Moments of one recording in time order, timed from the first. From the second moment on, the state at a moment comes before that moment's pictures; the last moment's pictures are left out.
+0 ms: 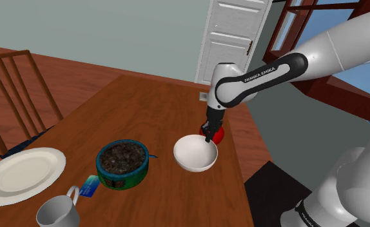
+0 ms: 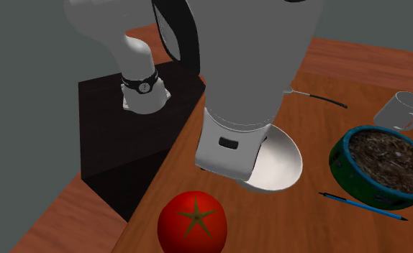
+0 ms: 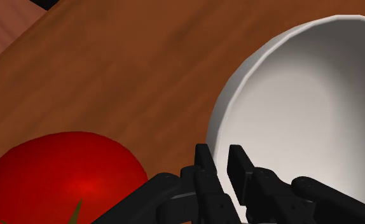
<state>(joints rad) 0.13 -0.01 0.05 -2.37 0.13 2.23 0.05</state>
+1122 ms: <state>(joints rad) 0.13 -0.14 0.04 -2.25 0.12 2.00 0.07</state>
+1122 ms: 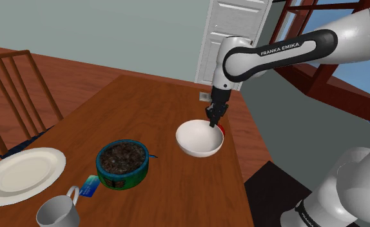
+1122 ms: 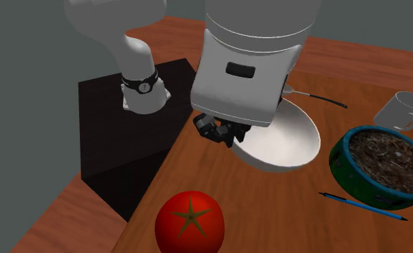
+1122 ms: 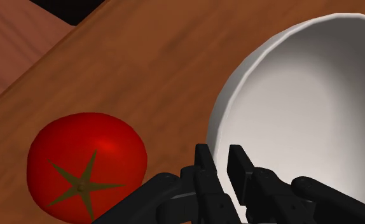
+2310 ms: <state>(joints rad) 0.25 0.16 0.16 -1.79 0.10 1.86 0.34</state>
